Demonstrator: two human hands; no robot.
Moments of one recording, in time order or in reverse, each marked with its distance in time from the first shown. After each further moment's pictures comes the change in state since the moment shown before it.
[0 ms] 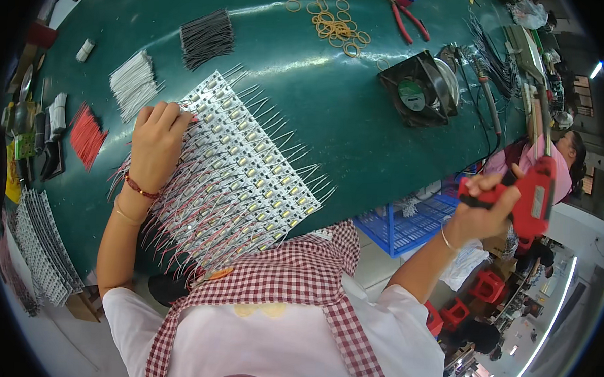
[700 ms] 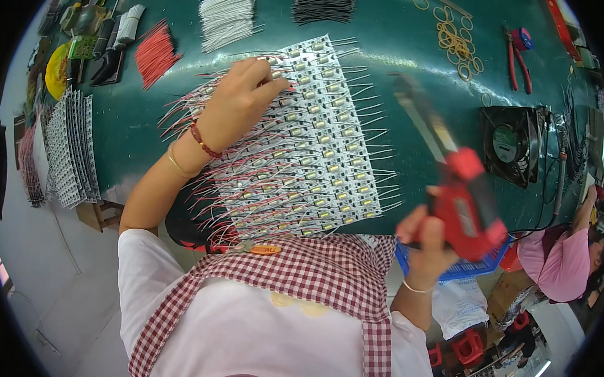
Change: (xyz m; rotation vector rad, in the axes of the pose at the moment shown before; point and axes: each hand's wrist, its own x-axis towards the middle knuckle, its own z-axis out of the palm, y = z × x) left_hand -0.032 -0.003 0.017 -0.308 0.081 -0.132; right_hand -0.111 0.007 0.113 0.156 -0.631 0.564
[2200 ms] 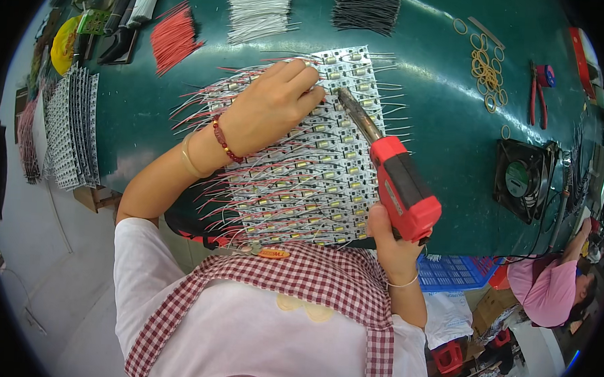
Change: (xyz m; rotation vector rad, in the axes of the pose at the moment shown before) left_hand 0.009 0.011 -0.006 0.124 -0.132 0.068; right_hand 0.002 0.018 0.044 -0.285 -0.142 0.242
